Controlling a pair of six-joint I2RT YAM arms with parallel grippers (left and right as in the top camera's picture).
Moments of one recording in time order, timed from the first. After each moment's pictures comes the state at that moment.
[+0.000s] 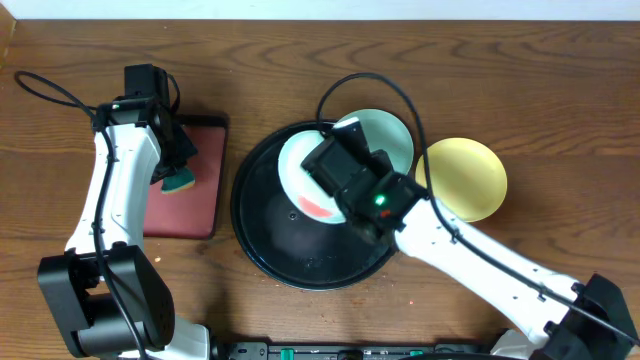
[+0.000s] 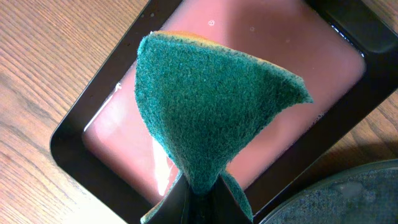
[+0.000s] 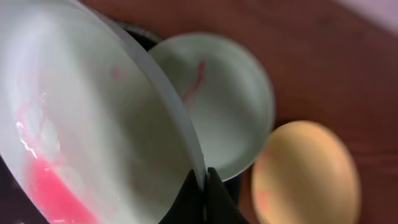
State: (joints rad) left arm 0.13 1.68 1.35 -1.02 -0.20 -0.50; right arm 0.89 1.61 1.29 -0.74 0.61 0.35
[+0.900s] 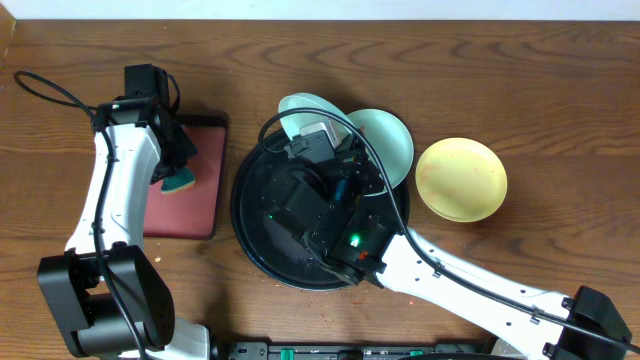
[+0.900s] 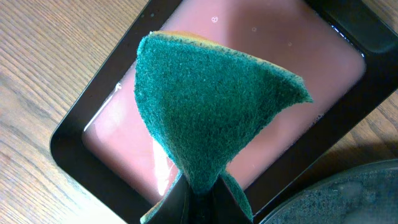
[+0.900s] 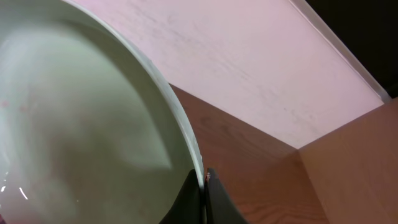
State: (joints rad) left arm 0.13 1.68 1.35 -1.02 -0.20 -0.50; right arm 1.07 1.60 1.29 -0.47 1.21 0.10
